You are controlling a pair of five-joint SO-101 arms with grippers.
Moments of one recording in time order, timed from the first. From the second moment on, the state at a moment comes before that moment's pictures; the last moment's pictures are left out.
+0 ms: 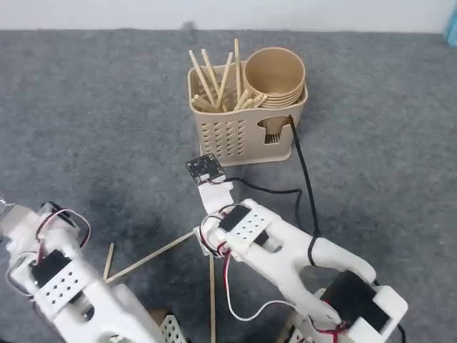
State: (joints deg) left arm -52.0 -57.9 78.9 36.3 12.5; right arm -52.0 -6.4 45.3 44.0 -21.4
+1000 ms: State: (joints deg) left arm -52.0 -57.9 78.9 36.3 12.5; right arm -53.6 -0.4 39.9 44.9 -21.4
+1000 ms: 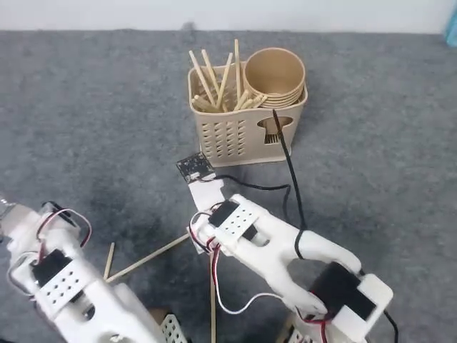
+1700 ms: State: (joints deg) left arm -52.0 -57.9 78.9 36.3 12.5; right arm -53.9 -47.2 38.4 61.5 -7.3
